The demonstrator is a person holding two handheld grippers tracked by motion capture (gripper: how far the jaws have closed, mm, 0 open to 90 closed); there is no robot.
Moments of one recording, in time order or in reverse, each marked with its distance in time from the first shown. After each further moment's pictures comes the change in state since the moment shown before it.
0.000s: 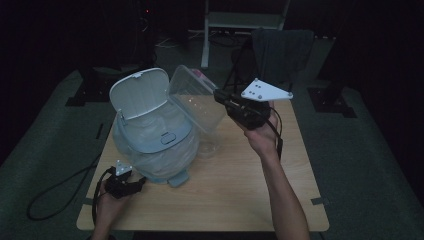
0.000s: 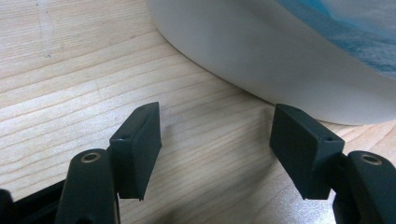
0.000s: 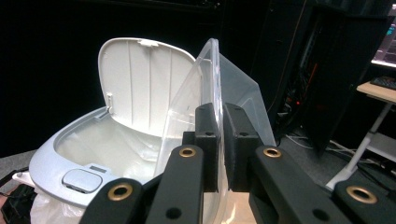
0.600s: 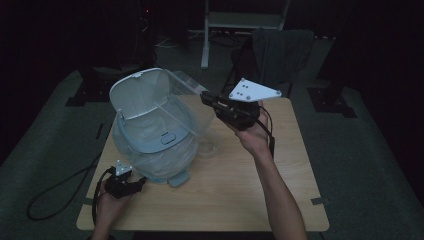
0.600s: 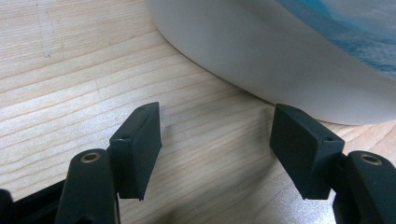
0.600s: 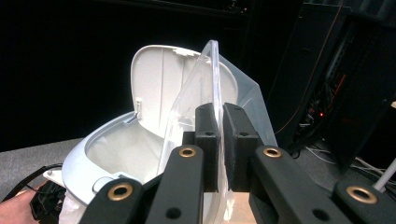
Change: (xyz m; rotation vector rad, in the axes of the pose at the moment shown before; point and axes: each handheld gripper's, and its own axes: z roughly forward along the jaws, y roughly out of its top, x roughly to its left) left arm 0.000 0.000 0.000 0.000 0.000 0.000; right arm 0.017 0.009 0.015 -0.005 0.092 -0.043
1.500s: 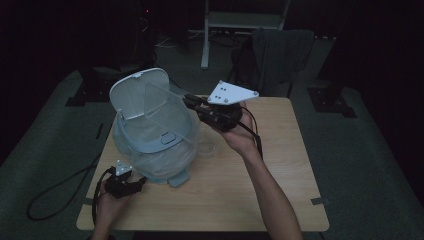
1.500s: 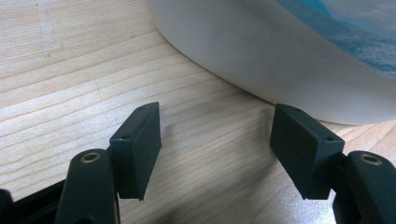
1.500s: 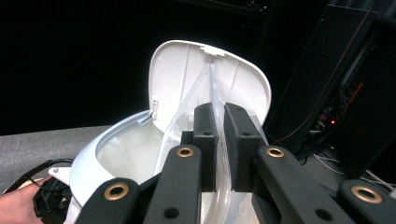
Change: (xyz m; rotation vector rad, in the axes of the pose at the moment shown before) left arm 0.000 0.000 0.000 0.003 -0.002 0.001; right arm 0.019 0.004 0.031 0.022 0.048 -0.074
